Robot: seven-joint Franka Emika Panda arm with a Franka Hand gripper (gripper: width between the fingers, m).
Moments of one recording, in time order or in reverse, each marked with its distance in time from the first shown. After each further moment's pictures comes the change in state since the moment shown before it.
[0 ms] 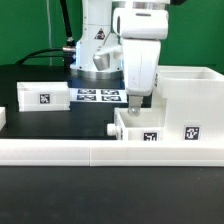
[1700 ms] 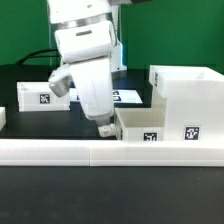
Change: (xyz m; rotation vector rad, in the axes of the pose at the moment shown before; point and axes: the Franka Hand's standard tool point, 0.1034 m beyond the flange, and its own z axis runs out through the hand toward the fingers) arm -0.032 0.029 0.032 0.023 0.245 -0.064
